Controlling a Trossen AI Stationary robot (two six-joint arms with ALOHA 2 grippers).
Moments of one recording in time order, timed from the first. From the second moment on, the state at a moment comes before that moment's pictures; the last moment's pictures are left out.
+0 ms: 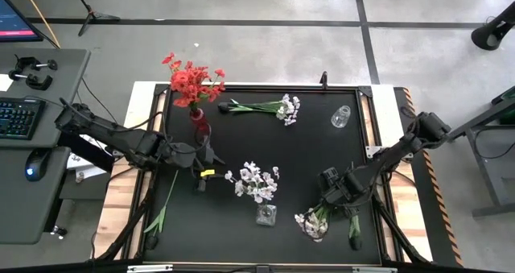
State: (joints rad) left arm -0.32 1.07 0.85 -0.42 -0.22 -0.28; right arm 0.58 1.48 0.74 -0.78 -0.01 0.13
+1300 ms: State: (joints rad) left arm -0.32 0.90 0.97 -0.33 -0.47 -0.19; right arm 0.58 1.24 0.54 0.86 0.56 0.55
